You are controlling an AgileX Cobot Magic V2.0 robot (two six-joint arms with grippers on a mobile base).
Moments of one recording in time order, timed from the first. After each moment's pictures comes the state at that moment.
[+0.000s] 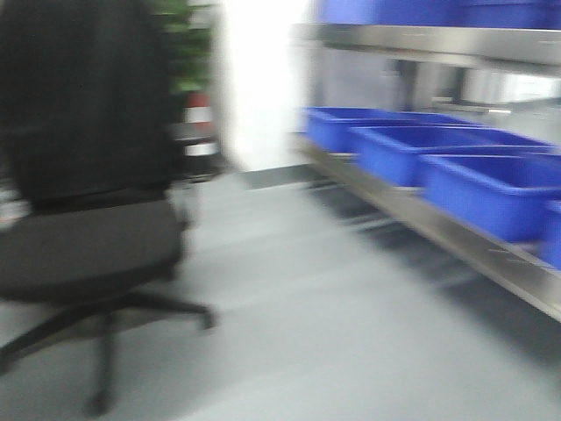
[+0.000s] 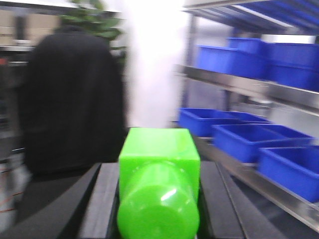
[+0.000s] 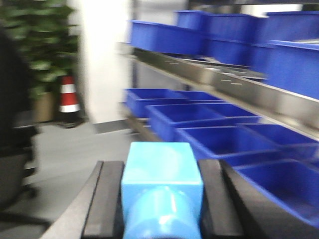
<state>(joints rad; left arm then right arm) -0.02 0.14 -0.43 0.00 0.29 -0.03 -0.16 0.29 -0.46 0.12 0.25 -0.09</state>
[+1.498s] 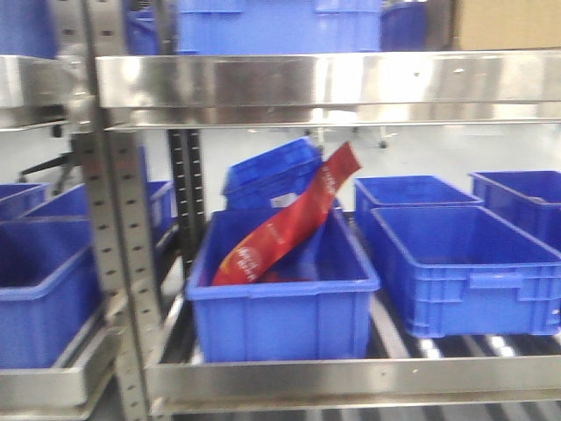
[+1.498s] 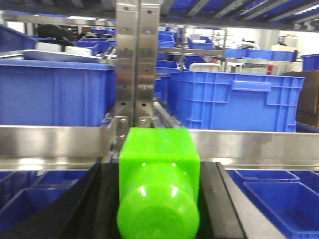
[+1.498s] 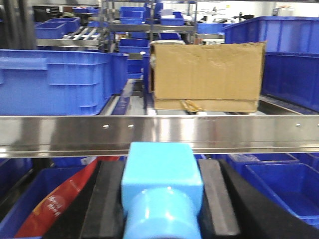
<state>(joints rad) -0.02 0.14 -0.43 0.00 0.29 -0.03 -0.16 0.29 -0.46 0.12 0.25 -0.09</state>
